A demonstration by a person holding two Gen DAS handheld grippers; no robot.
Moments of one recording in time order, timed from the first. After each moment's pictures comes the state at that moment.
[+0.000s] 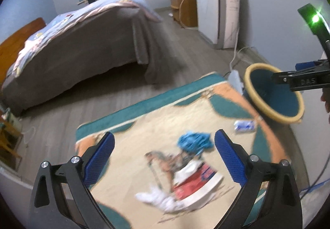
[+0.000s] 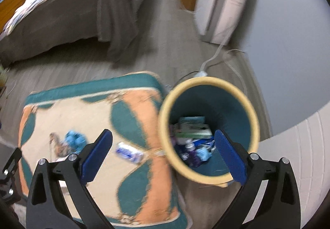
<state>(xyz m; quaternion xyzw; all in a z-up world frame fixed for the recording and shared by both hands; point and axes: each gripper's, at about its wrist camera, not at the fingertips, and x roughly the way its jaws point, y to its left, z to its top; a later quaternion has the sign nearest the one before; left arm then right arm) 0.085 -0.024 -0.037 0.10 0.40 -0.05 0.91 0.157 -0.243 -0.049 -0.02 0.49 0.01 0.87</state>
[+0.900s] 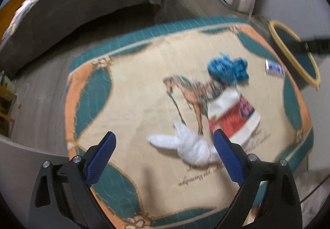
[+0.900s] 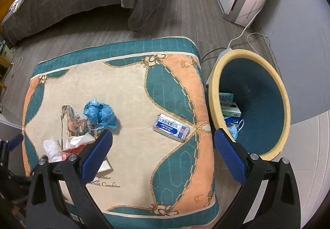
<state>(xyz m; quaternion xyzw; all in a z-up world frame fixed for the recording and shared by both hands) 0.062 0.037 -0.136 0.08 0.54 -0.05 0.84 0.153 -0.180 -0.095 -0.03 0.56 0.03 0.83</state>
